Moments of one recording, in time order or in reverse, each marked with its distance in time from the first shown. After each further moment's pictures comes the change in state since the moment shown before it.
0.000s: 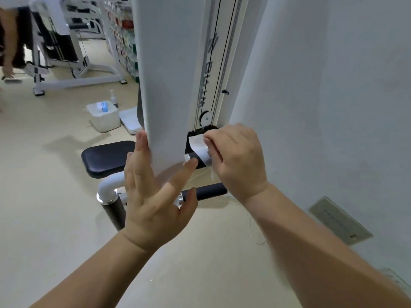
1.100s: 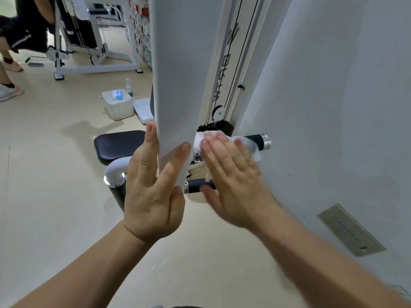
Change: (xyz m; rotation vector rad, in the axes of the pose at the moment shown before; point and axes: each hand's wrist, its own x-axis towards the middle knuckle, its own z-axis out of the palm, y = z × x) left_hand -0.001 -0.014 0.000 -0.082 0.004 -0.026; right_hand -0.045 -0.004 0.011 -0.078 -0.398 -0.181
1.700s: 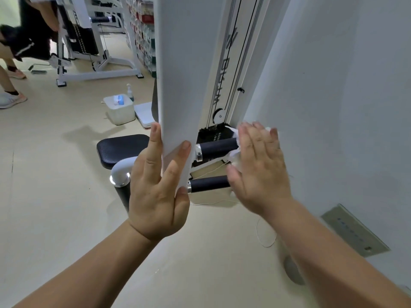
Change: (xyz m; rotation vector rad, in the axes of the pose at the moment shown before) left_hand 0.003 0.001 -0.003 0.020 -0.032 -0.021; right_hand -0.002 0.028 -0.006 -0.056 0.051 0.288
